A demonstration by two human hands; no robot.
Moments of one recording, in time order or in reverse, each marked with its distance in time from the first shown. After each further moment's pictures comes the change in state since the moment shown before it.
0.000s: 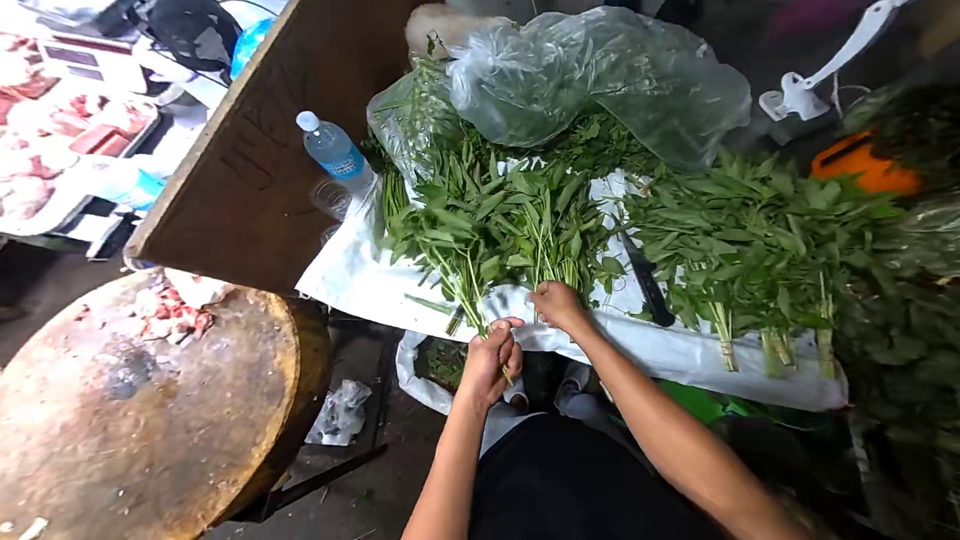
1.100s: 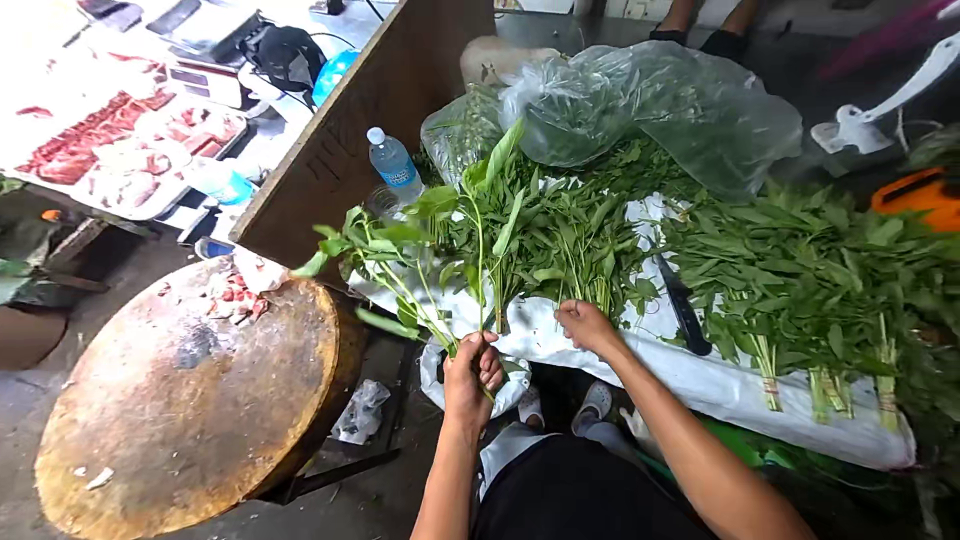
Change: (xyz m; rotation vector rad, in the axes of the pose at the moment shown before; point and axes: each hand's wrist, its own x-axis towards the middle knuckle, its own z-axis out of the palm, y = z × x) left_hand -0.049 0.045 -0.024 -0.205 0.089 0.333; right_hand -0.025 -0.010 0.001 0.122 -0.074 -0.077
